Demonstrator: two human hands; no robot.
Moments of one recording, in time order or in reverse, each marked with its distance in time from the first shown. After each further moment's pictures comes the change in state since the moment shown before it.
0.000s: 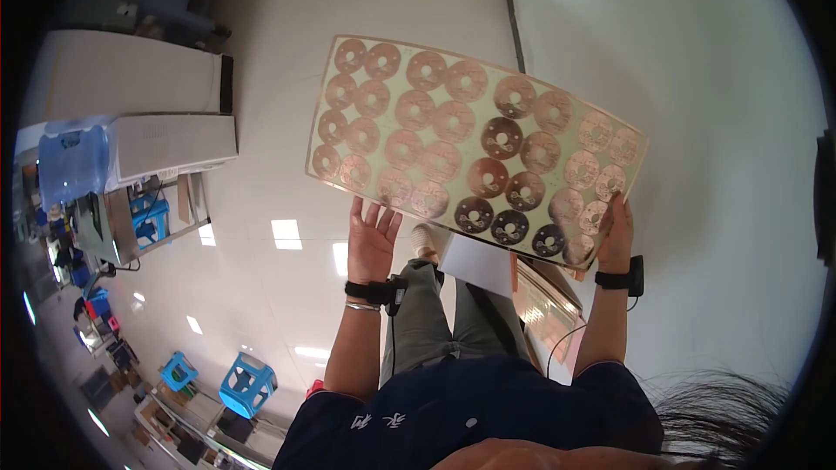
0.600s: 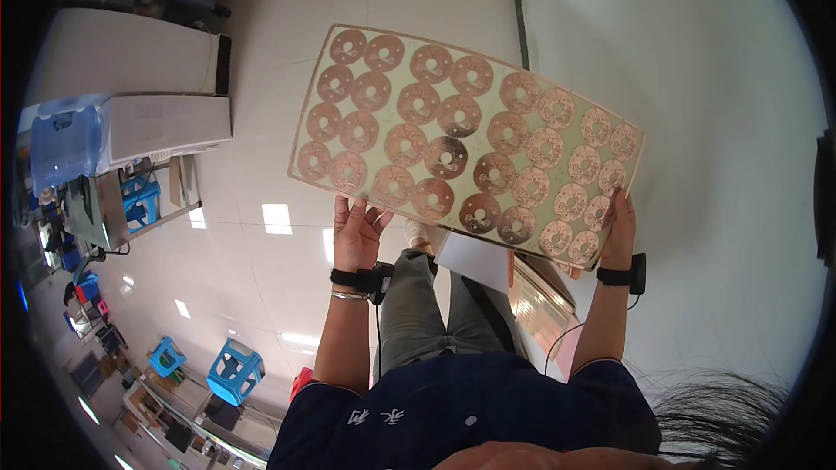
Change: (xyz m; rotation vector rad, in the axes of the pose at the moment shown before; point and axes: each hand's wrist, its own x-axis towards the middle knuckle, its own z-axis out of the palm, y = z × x) left_hand 0.007 0.015 -0.002 0.024 0.098 -0.002; right_hand 0.010 -0.003 -0.001 -0.041 -0.066 -0.020
